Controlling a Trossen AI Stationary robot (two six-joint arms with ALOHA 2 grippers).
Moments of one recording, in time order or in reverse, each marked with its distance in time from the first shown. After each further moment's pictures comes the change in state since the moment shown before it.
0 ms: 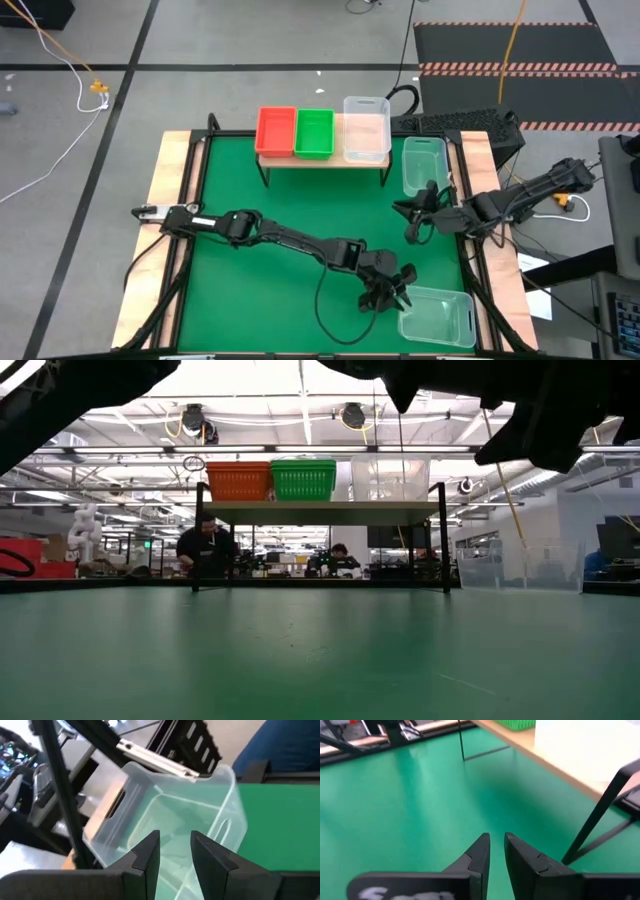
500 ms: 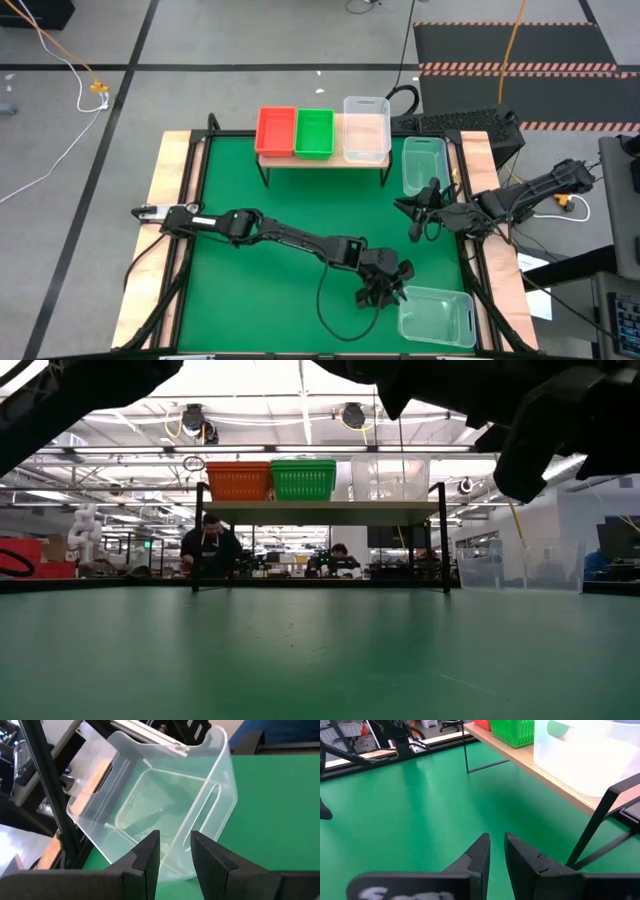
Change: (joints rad) left arm 0.011 0.001 0.000 -0.099 -0.036 0.012; right arm -0.003 -0.064 0.000 0.016 0.000 -0.055
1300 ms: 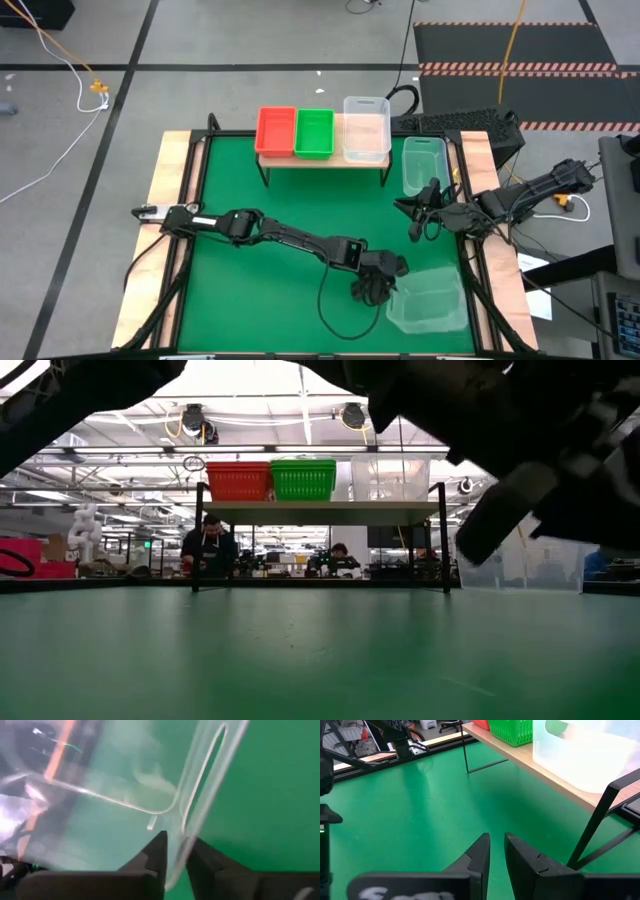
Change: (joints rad) left arm 0.003 0.007 -0.024 -0.120 -0.168 0.089; right arm 0.000 0.001 0.000 -0.001 0.000 0.031
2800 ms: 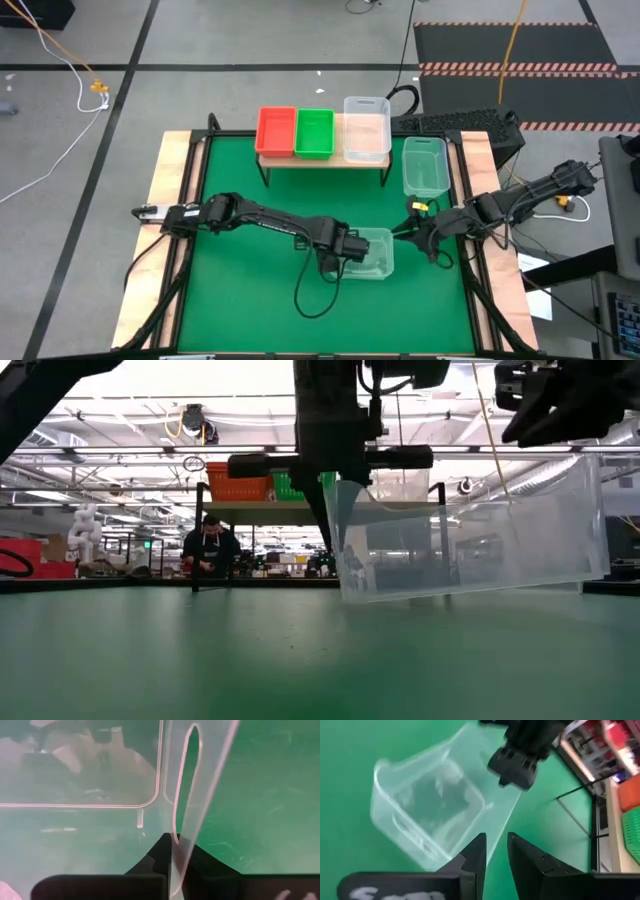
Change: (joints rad) left arm 0.045 -0.253 -0.187 -0.901 -0.477 0.351; right arm -0.004 0.079 0.061 -0.064 -0.468 -1.045
